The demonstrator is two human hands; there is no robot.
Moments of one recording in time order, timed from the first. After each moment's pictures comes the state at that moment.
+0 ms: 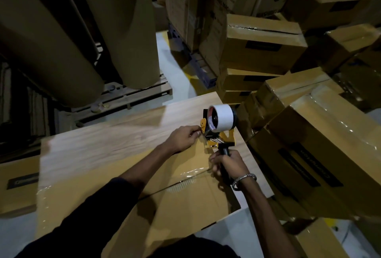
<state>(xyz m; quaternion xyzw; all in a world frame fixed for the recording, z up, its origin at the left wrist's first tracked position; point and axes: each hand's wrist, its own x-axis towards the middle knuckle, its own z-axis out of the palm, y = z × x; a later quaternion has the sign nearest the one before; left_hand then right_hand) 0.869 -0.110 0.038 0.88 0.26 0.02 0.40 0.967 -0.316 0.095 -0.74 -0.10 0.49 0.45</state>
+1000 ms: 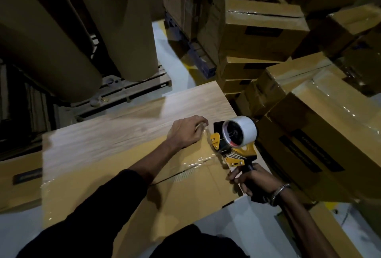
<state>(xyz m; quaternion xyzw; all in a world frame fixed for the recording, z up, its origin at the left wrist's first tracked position) 0.867 -0.129 0.039 0.93 0.22 0.14 0.24 0.982 -0.402 0.094 -0.67 -0.09 0.62 0.40</state>
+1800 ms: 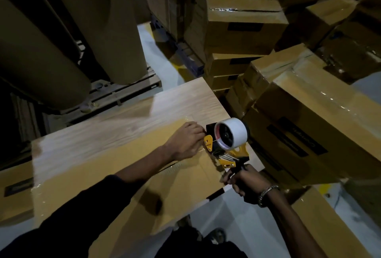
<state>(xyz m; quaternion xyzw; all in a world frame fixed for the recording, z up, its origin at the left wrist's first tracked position) 0.857 -0.179 0.025 0.98 -0.01 0.10 0.15 0.952 -0.444 0.102 -0.72 -0.06 0.57 0.39</state>
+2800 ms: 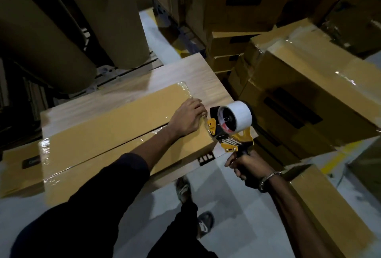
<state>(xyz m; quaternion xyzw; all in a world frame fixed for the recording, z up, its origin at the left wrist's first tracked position) 0.844 -0.257 0.013 0.97 0.05 0.16 0.18 0.921 -0.540 0.082 -0.73 -0.06 0.54 0.42</state>
